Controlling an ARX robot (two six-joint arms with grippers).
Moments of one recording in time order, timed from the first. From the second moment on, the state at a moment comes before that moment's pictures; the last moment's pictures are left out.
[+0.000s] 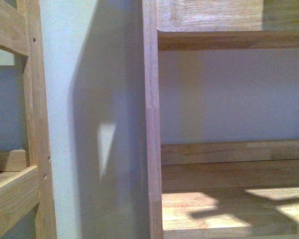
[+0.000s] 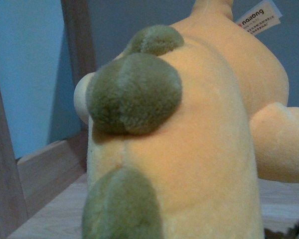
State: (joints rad) left arm 0.00 0.00 0.01 0.00 0.00 0.00; right arm -0.09 1.26 1.52 0.15 -0.10 0.14
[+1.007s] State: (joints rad) left arm 0.00 0.00 0.01 0.00 0.00 0.00; right arm 0.11 1.59 1.88 -0.07 -0.23 0.54
